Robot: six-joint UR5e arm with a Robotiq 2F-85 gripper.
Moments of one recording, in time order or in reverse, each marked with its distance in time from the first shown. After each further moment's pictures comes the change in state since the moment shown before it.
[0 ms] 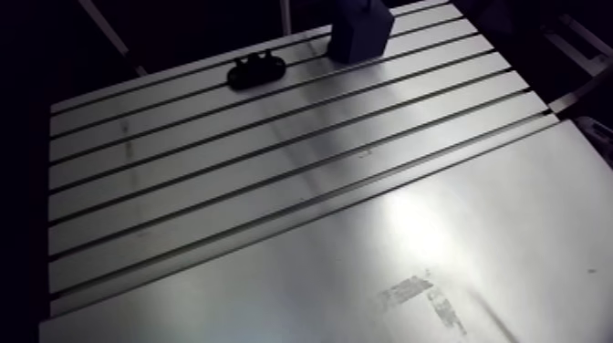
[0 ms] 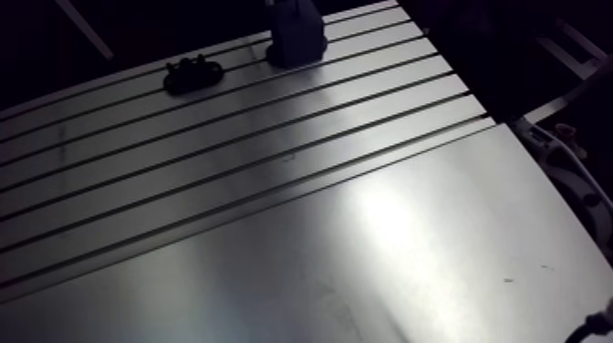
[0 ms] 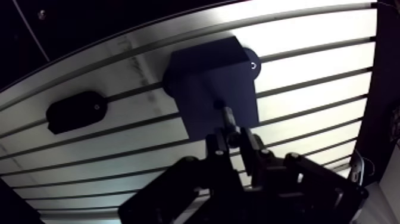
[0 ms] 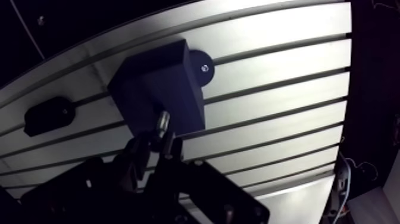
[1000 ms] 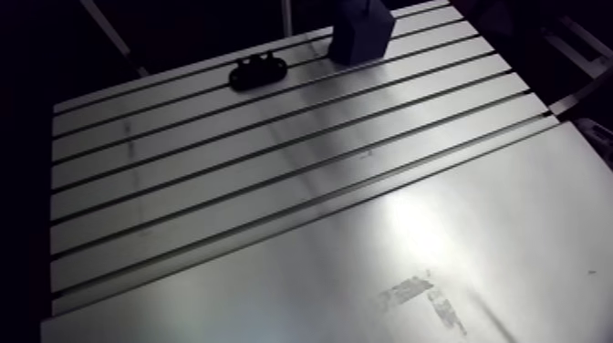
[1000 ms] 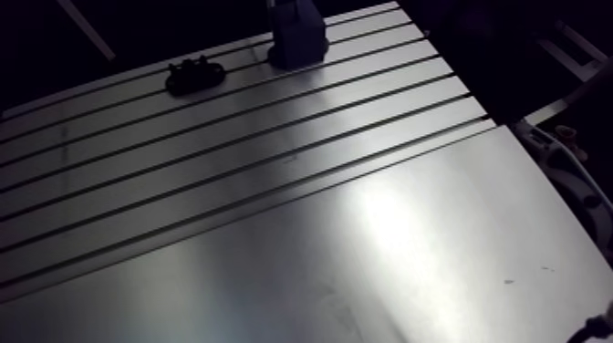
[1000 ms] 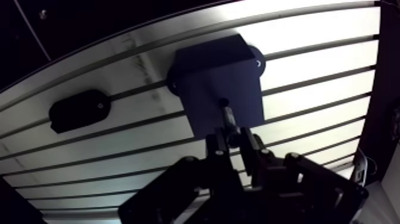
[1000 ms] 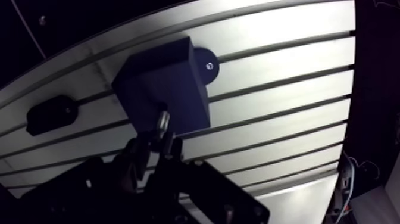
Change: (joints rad) arm 0.004 -0.004 0.008 -0.001 0.006 0.010
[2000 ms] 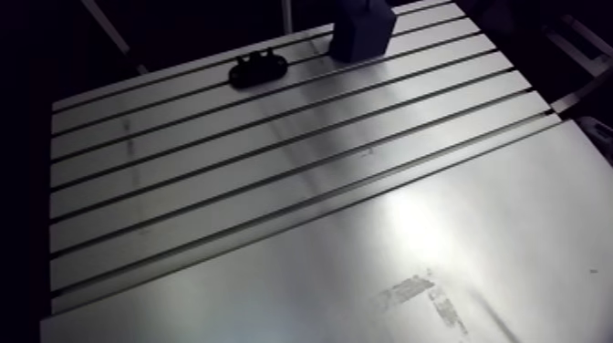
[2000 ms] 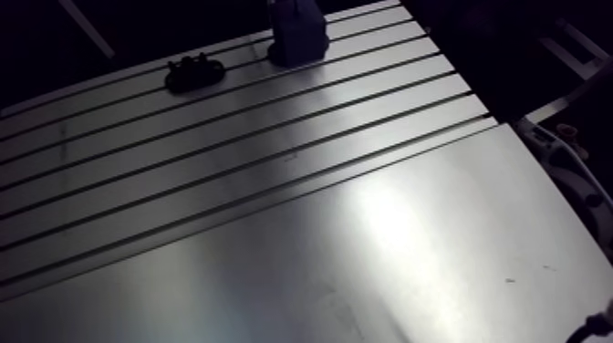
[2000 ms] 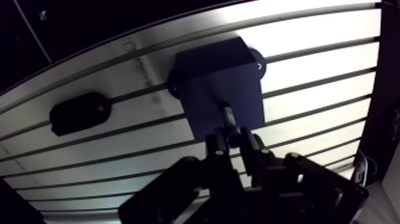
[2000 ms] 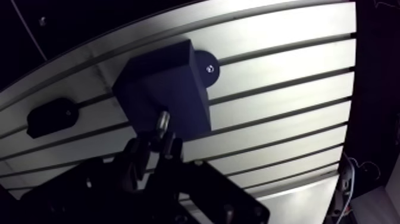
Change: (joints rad) arm 0.001 0.007 -0.007 -0.001 0.001 0.002
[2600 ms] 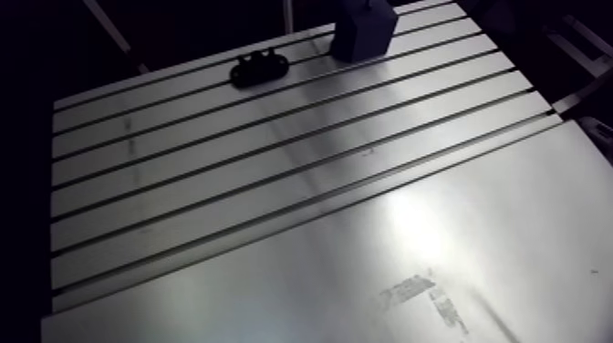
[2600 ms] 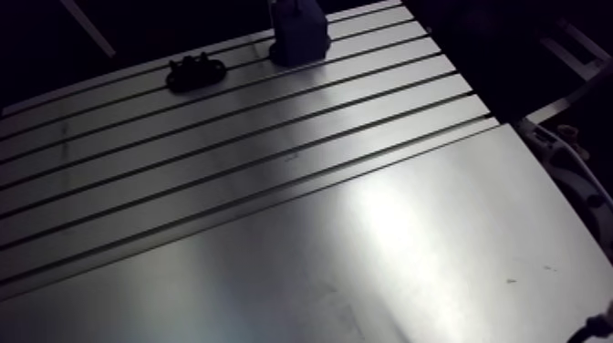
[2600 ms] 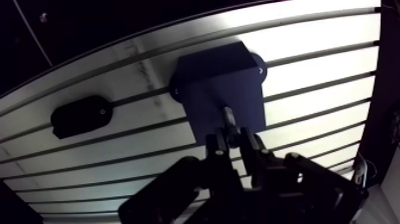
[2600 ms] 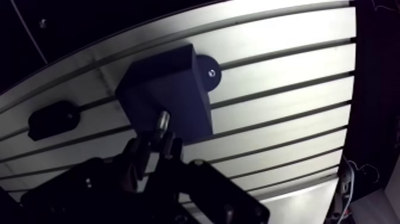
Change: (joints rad) arm 0.004 0.000 0.003 -0.016 0.000 -0.002
